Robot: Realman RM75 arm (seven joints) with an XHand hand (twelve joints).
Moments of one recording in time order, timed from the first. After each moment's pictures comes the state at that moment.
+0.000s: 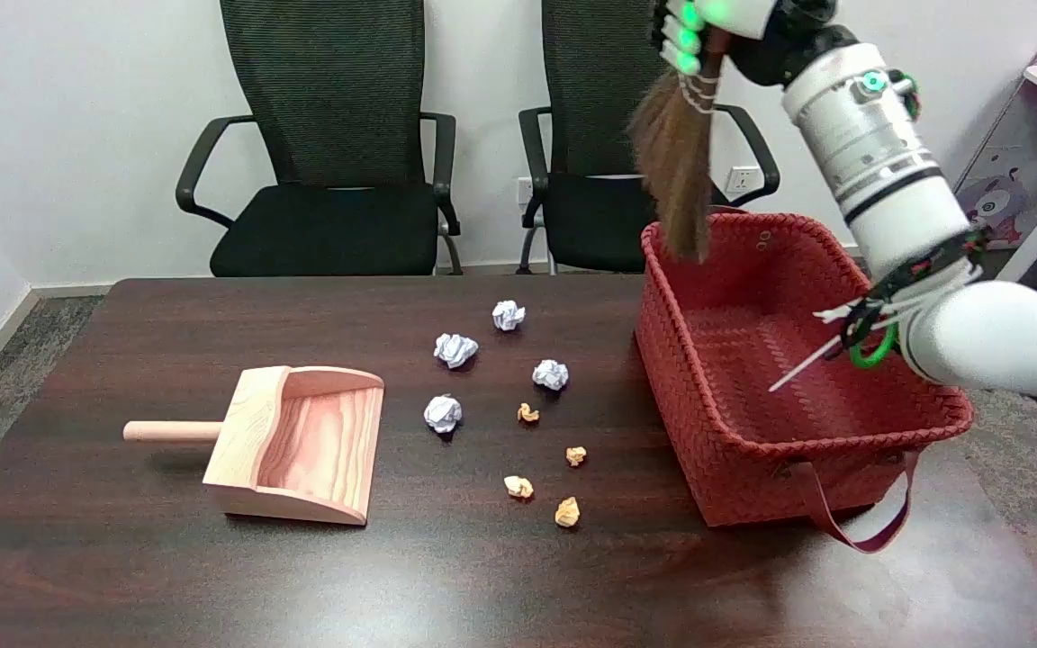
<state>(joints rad) 0.48 -0.45 0.85 -1.98 -1.22 0.82 0.42</state>
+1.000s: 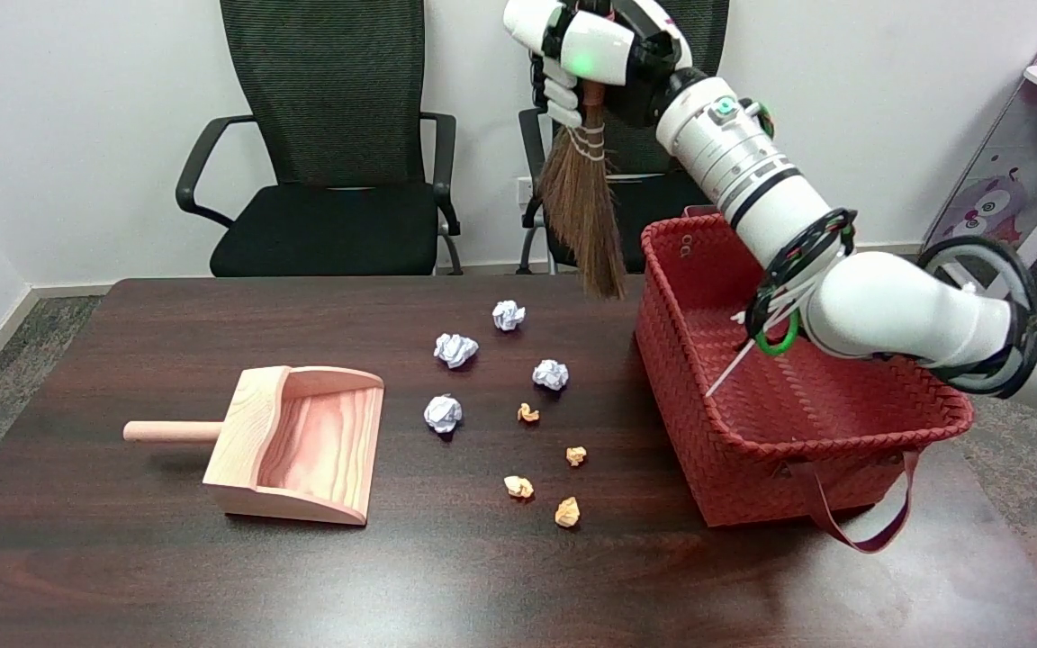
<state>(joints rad) 0.81 -0.63 0.52 -1.76 -1.12 0.67 0.45</state>
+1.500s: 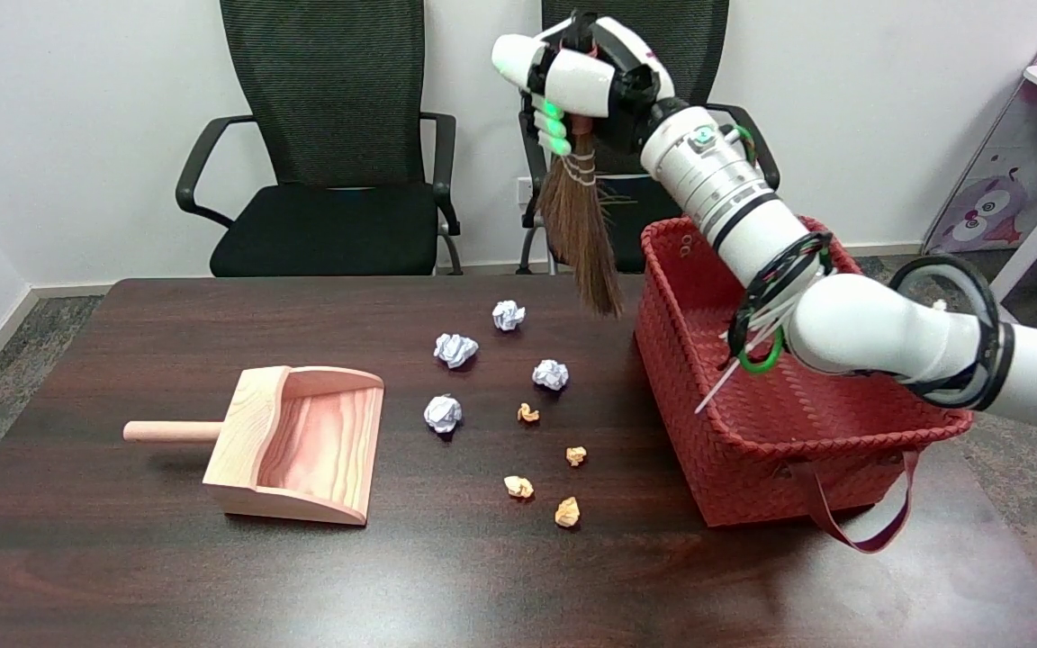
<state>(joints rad) 0.80 -0.67 0.48 -1.72 -1.16 0.69 0.45</state>
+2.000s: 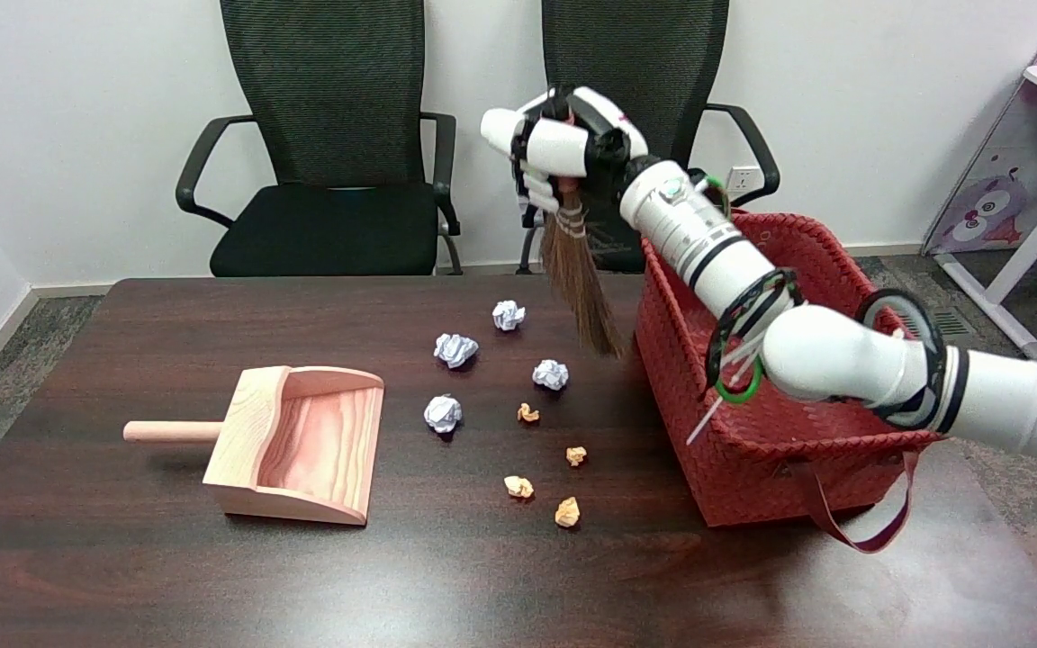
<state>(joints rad) 0.74 -0.74 0.46 -1.61 -1.18 0.65 0.45</state>
